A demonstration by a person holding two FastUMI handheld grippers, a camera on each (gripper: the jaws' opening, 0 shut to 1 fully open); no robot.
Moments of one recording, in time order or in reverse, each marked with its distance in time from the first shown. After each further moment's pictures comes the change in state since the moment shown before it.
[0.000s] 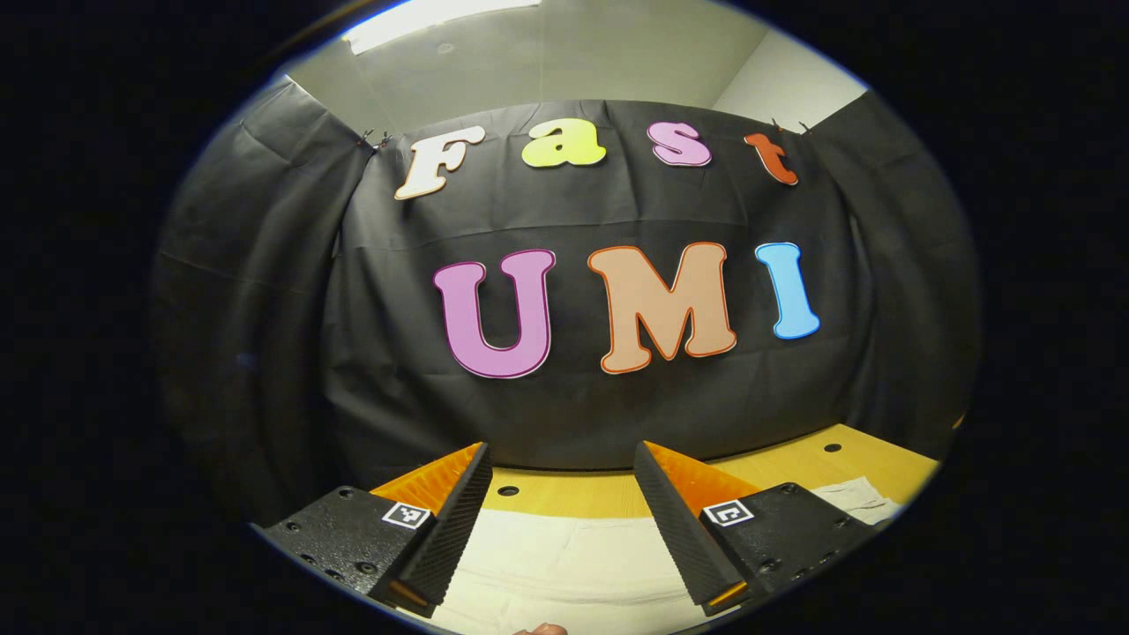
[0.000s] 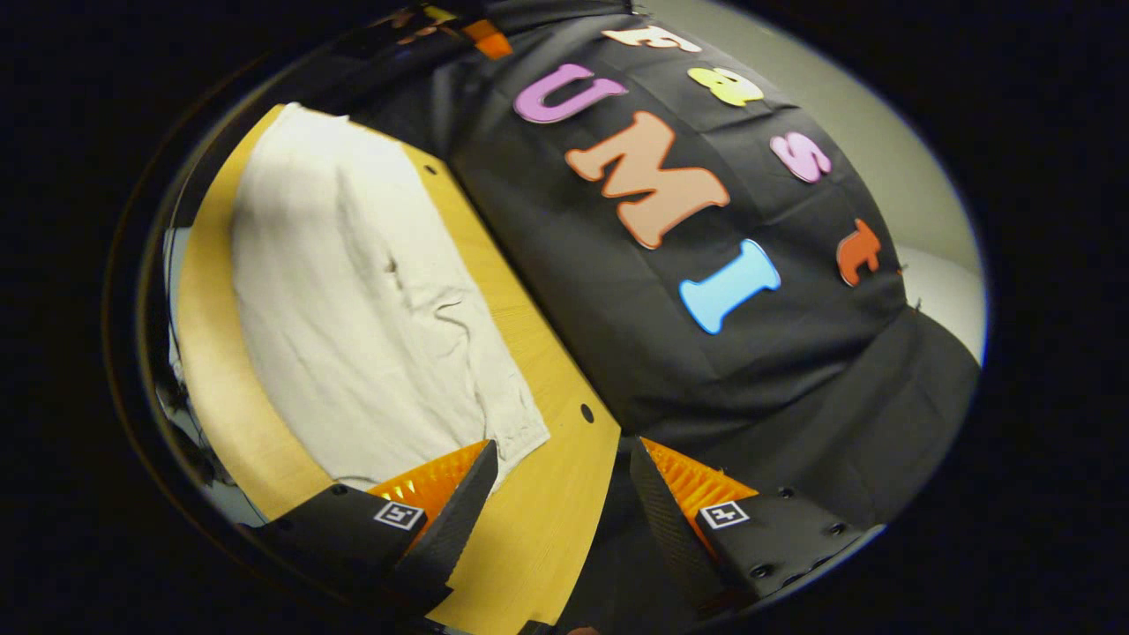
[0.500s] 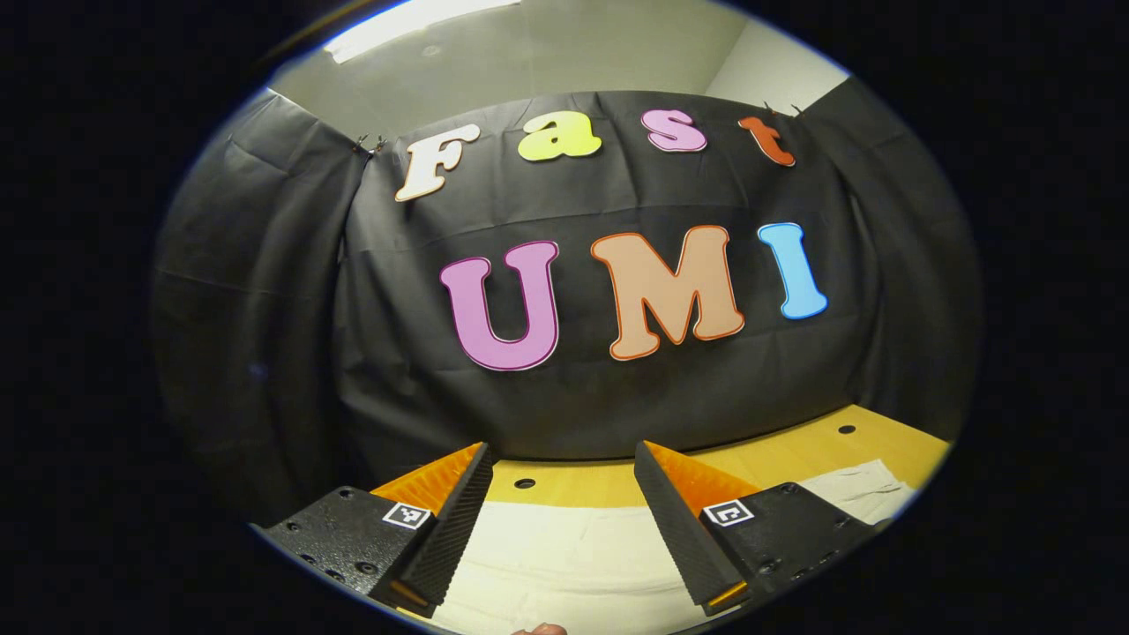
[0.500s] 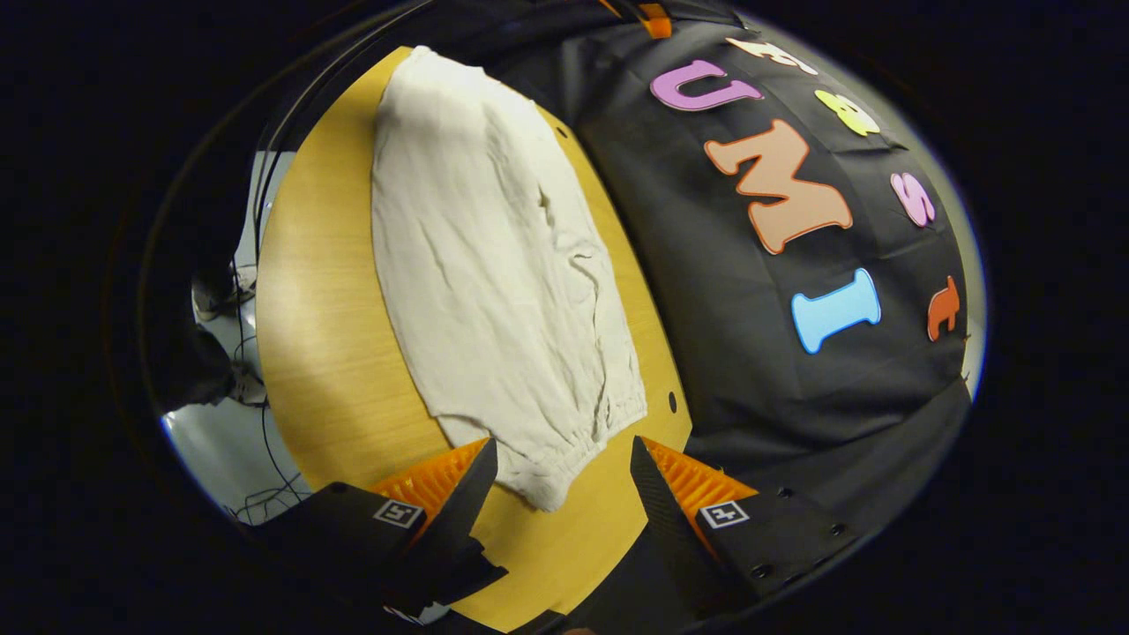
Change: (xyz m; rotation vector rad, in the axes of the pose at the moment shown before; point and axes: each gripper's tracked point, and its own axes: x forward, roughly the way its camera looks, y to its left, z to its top) left arm -0.007 0.004 -0.010 0.065 0.035 0.032; right arm 0.006 0.083 -0.054 -0.197 0.077 0.241
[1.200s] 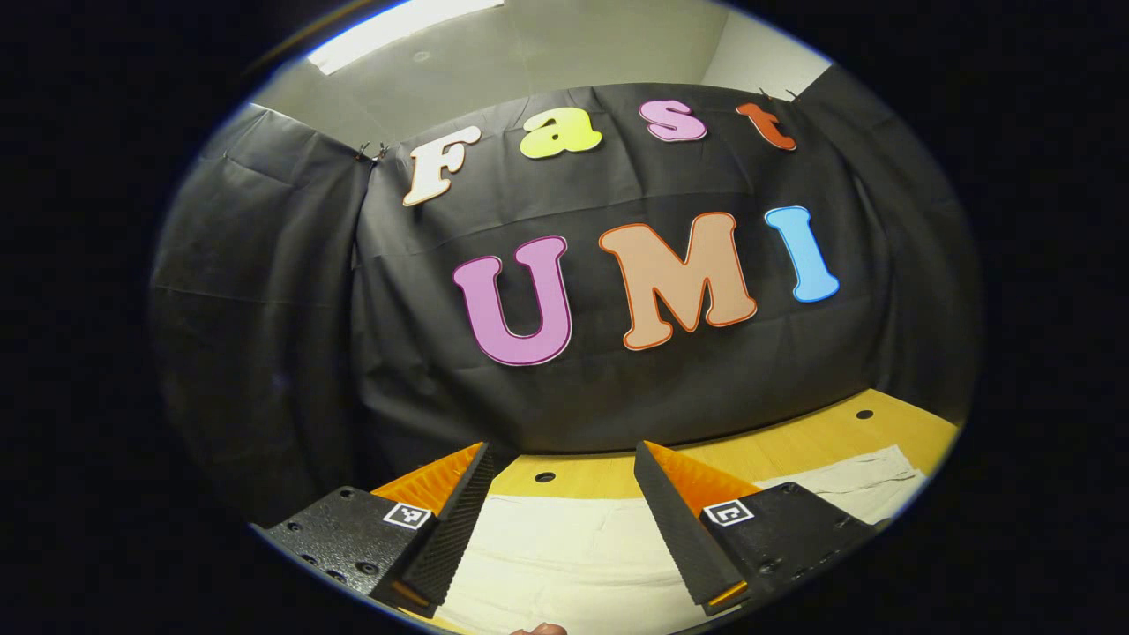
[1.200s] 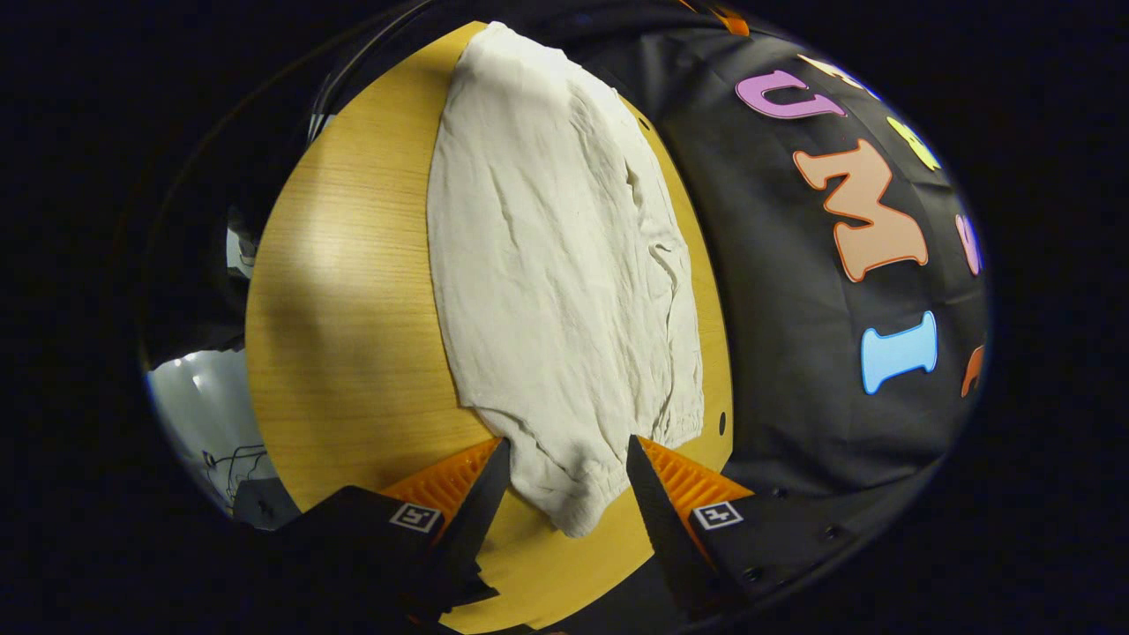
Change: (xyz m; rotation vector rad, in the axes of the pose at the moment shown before) left arm -0.009 -0.001 -0.006 0.045 0.019 0.057; right arm 0.040 0.031 -0.001 -0.119 -0.003 0.179
